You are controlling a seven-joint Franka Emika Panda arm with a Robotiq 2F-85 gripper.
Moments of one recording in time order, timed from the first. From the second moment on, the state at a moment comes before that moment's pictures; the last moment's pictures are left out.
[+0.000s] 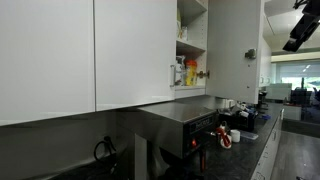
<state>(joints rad) -0.18 -1.41 -0.21 -2.78 -0.17 1.92 -0.32</state>
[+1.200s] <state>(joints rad) 0.13 -1.08 0.05 -2.68 -0.17 2.00 -0.24</state>
